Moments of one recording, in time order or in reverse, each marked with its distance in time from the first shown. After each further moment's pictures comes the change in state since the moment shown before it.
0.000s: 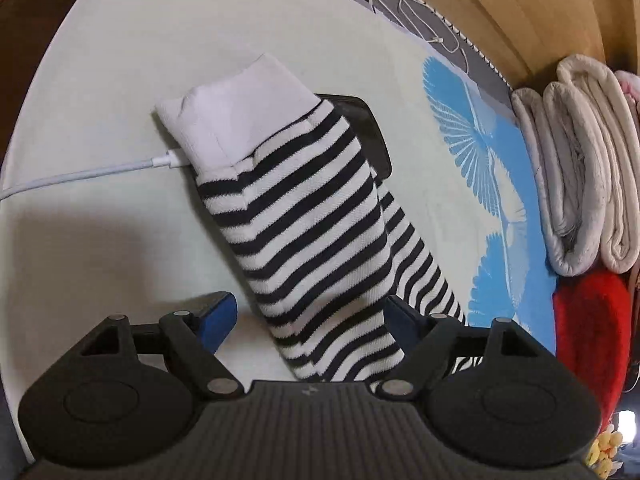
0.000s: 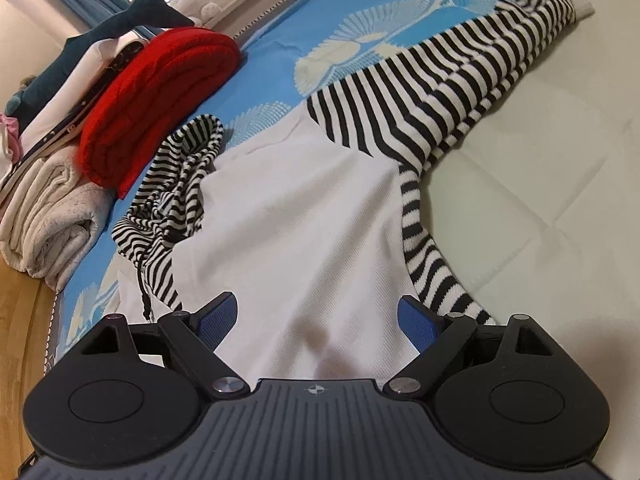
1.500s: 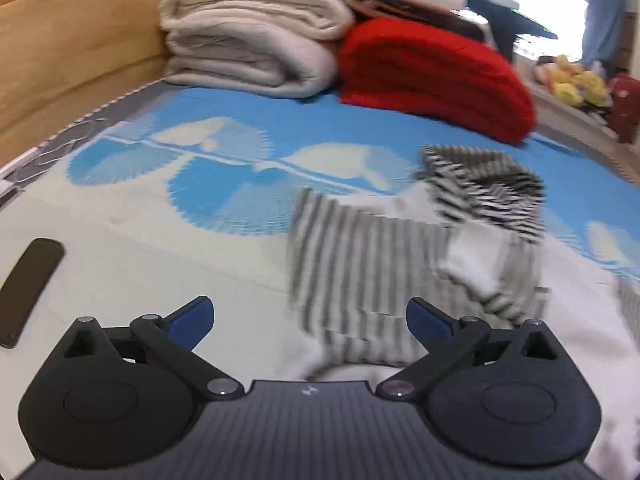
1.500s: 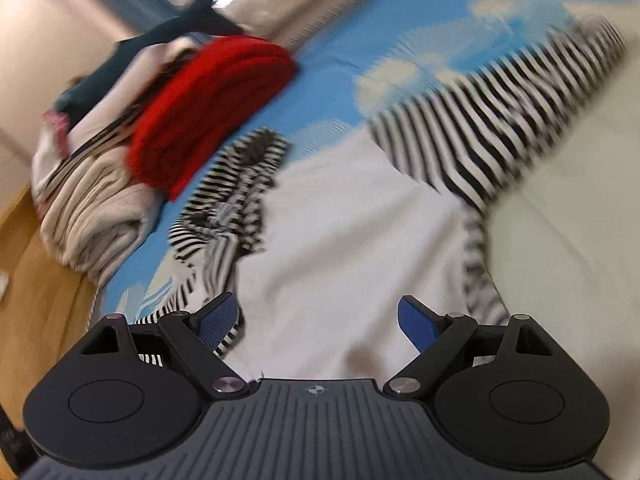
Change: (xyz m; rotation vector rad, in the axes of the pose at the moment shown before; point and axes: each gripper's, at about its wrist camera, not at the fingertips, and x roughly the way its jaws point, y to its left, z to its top) left arm -0.041 -0.157 -0.236 1.170 -0.216 -0.168; right arm -0.022 0.043 0.016 -0.184 -0.081 0.149
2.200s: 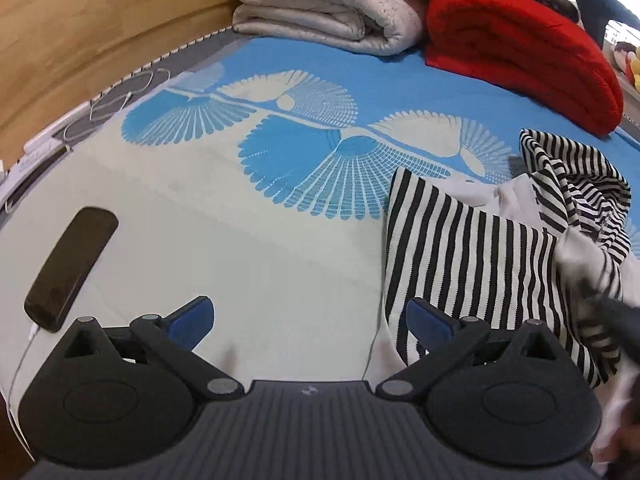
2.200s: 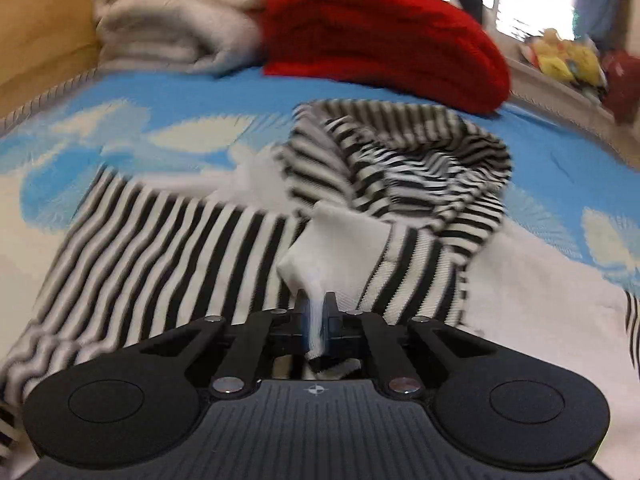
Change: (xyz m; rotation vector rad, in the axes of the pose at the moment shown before) left arm 0.028 0.028 0.037 -0.070 0.156 0.173; right arm 0.208 0.194 -0.031 -0.624 0.060 -0.086
